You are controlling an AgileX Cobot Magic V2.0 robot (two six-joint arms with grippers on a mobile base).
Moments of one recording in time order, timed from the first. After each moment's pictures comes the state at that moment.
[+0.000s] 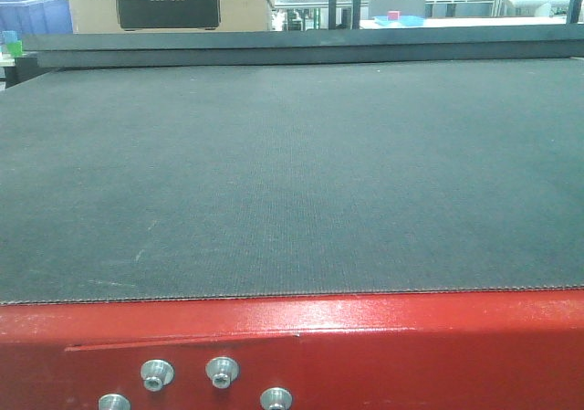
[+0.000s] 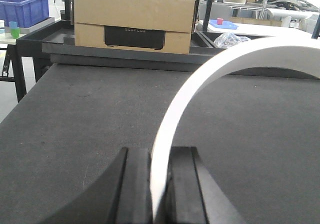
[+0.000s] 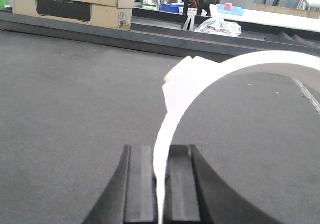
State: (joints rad) left arm -0.02 0.50 -0.58 -0.14 0.24 0.08; right arm -0.10 0.39 -0.66 0.35 0.50 -0.39
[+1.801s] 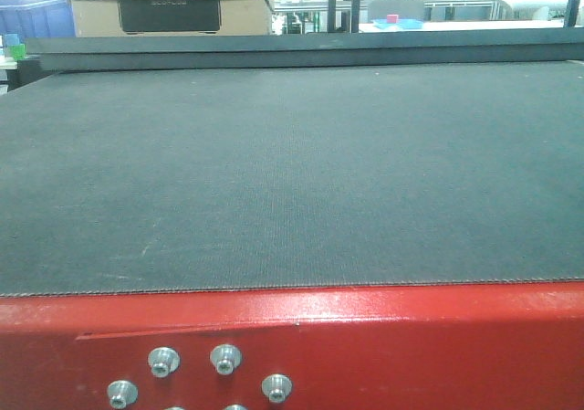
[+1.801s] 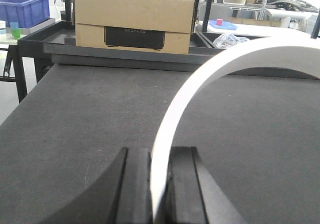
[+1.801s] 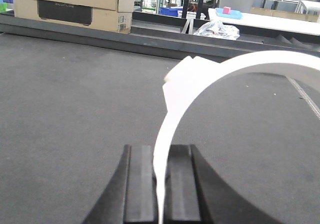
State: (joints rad) left arm -0.02 0.50 -0.58 -0.14 0.24 0.08; right arm -0.10 0.39 -0.65 0.35 0.50 -0.39
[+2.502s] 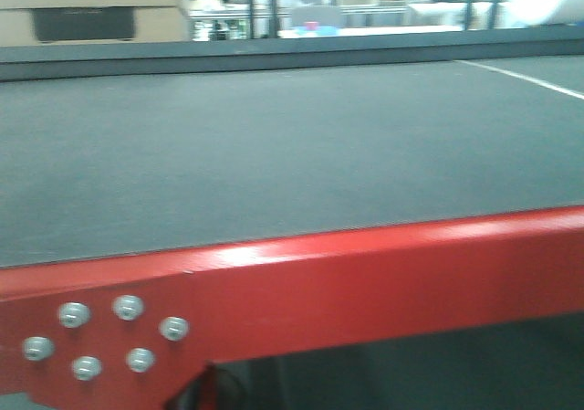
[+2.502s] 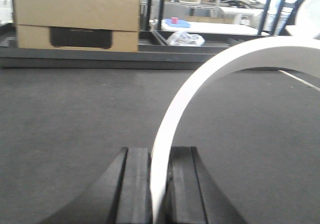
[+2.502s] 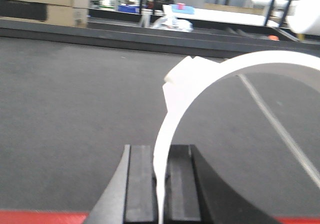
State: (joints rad) left arm -0.02 0.50 -0.58 -0.14 0.24 0.08; right arm -0.10 0.39 -0.66 0.35 0.50 -0.39
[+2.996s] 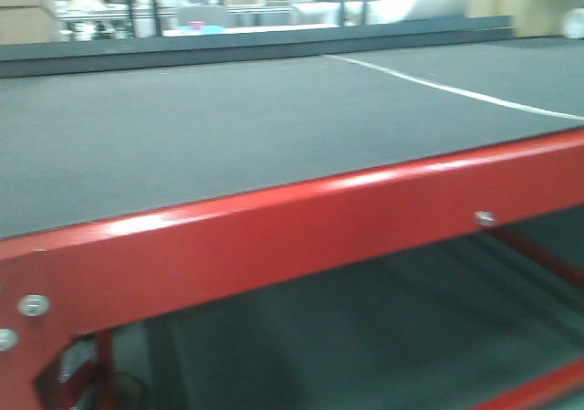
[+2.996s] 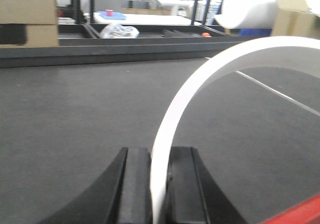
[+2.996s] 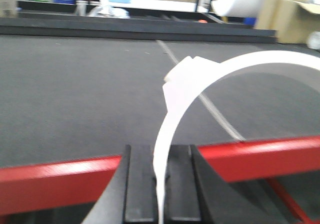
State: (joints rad) left arm -0.02 0.50 -0.58 -0.14 0.25 0.08; right arm -0.10 0.39 -0.66 0.35 0.50 -0.39
